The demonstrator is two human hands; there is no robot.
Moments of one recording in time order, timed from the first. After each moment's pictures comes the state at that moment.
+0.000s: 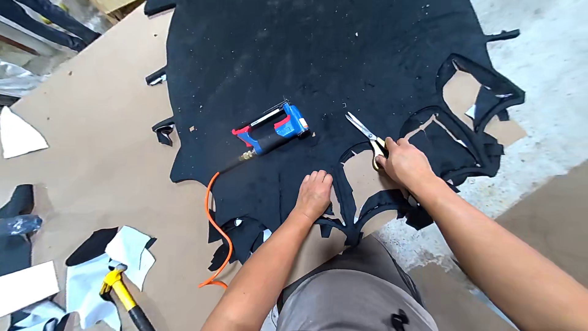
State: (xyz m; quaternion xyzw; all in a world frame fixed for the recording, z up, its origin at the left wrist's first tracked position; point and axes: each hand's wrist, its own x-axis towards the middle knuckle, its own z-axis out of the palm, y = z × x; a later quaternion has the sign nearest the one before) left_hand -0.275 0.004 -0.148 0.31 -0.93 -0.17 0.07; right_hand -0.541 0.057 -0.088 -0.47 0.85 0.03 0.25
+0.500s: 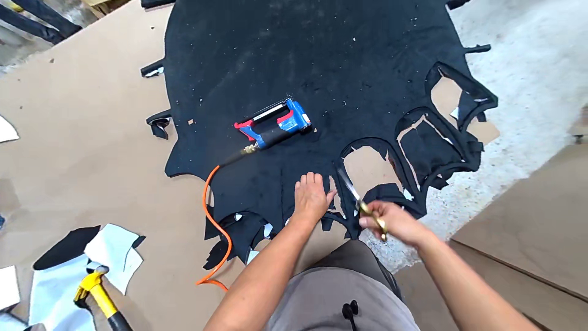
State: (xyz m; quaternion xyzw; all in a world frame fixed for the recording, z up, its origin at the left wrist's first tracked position) left_hand -0.260 0.023 -0.120 0.46 -0.86 -0.23 -0.07; right_hand -0.453 0.179 -0.080 -0.24 0.66 -0.24 0.67
